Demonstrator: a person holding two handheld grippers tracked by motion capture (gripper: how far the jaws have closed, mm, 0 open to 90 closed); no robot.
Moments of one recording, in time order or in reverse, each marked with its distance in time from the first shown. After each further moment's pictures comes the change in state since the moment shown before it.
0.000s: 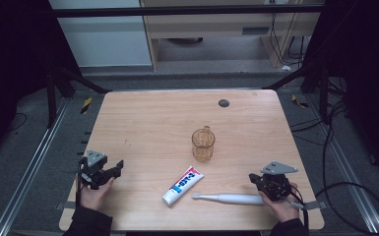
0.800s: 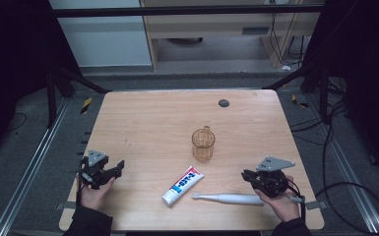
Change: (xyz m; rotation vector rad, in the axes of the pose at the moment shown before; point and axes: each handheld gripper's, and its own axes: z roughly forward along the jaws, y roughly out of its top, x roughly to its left) left arm -0.001 0.000 0.002 0.007 -0.014 0.007; right arm 0.009 0.027 -0.009 -0.034 0.115 -0.107
